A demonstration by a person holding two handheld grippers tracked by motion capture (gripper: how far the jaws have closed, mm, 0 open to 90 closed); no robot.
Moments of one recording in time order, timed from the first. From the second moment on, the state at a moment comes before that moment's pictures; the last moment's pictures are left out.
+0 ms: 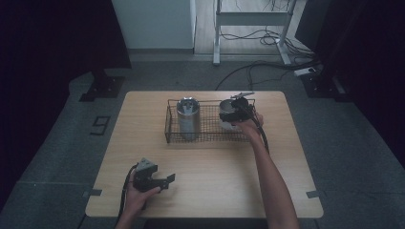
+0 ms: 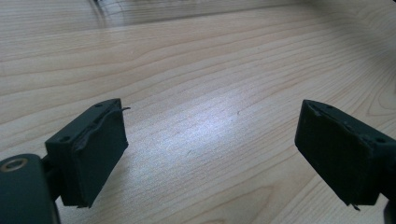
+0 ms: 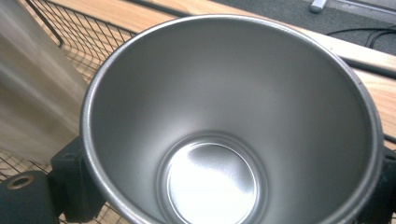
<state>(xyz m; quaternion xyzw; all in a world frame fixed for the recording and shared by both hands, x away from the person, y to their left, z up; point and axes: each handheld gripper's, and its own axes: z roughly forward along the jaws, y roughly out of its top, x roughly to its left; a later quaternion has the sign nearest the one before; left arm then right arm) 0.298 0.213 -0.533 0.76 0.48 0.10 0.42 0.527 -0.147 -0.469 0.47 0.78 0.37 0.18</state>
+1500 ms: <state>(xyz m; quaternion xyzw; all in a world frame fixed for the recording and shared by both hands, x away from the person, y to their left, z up) 0.298 0.210 -0.535 0.77 0.48 0.10 0.41 0.524 -0.148 -0.485 0.48 0.80 0.31 0.18</state>
